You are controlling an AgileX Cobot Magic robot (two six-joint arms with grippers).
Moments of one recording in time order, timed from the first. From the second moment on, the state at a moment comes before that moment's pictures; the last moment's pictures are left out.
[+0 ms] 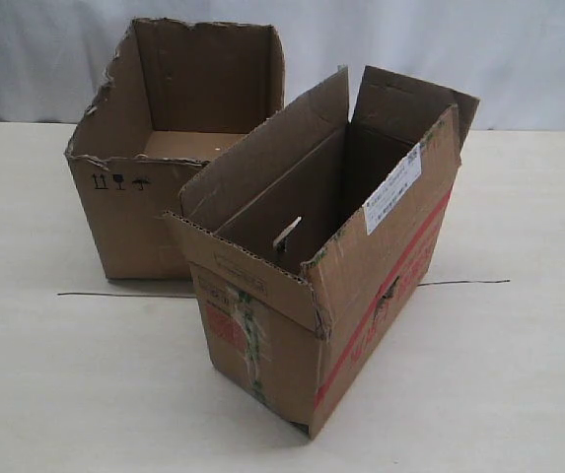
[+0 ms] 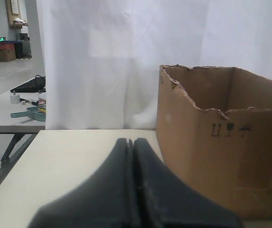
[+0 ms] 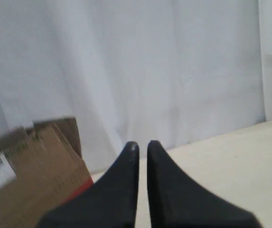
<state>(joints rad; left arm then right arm) -0.06 0.00 0.00 0.12 0.08 -0.10 0.06 0.00 0.00 0.10 0.00 0.16</state>
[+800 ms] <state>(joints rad) -0.06 0.00 0.00 0.12 0.08 -0.10 0.06 0.05 -0.16 0.70 -0.07 0.14</state>
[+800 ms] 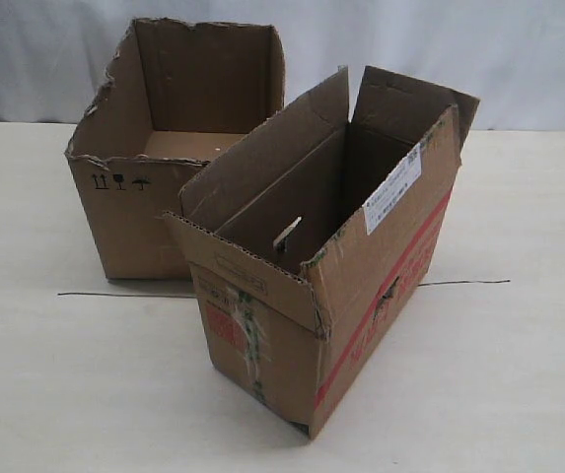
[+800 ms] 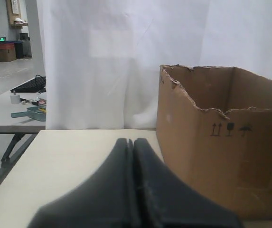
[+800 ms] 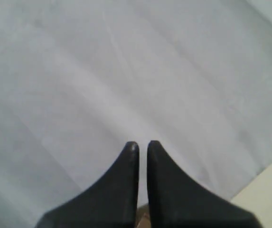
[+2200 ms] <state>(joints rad) -0.06 0.00 0.00 0.12 0.08 -0.10 0.69 0.87 -0.63 0.68 0.80 -0.34</state>
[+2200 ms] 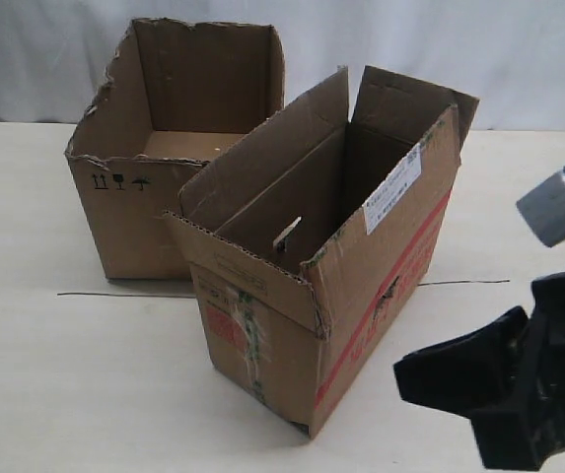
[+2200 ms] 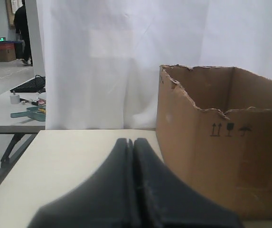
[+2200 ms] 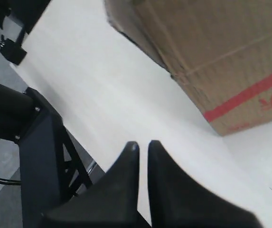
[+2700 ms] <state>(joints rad) -0.06 0.00 0.00 0.12 0.08 -0.10 1.23 0.96 -0.43 0.62 0.09 -0.12</state>
